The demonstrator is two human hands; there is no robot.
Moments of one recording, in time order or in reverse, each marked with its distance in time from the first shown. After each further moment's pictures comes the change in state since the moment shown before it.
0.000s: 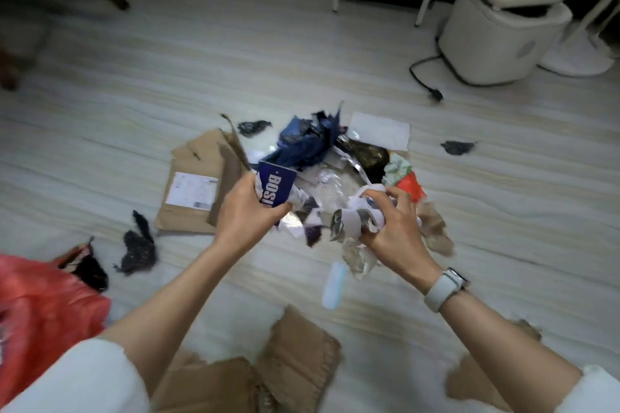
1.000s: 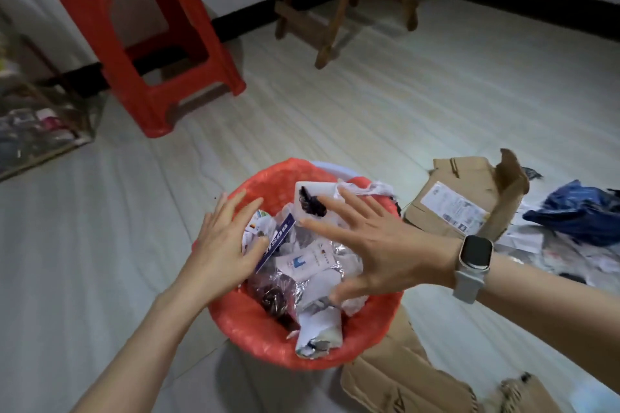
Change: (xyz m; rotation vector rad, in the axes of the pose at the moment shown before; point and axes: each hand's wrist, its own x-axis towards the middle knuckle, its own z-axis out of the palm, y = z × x) left_hand -0.215 -0.250 -0.311 0.380 0.318 -0.250; right_hand -0.086 -0.355 0.192 -0.534 -0.809 -1.267
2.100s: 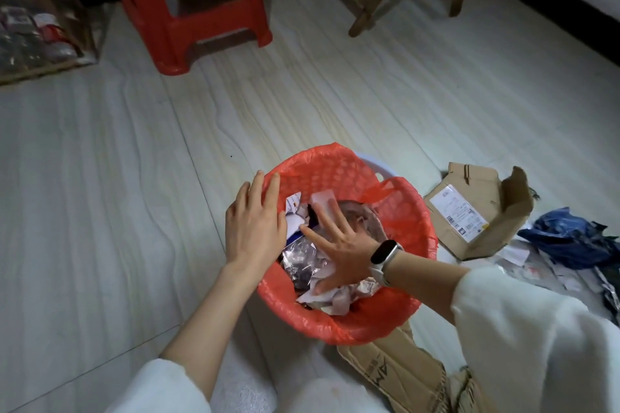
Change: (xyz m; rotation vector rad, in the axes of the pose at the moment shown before) left_hand -0.006 -0.015 0.020 0.128 0.087 -0.245; right_hand 0.085 -0.017 0.083 -0.236 -0.407 0.025
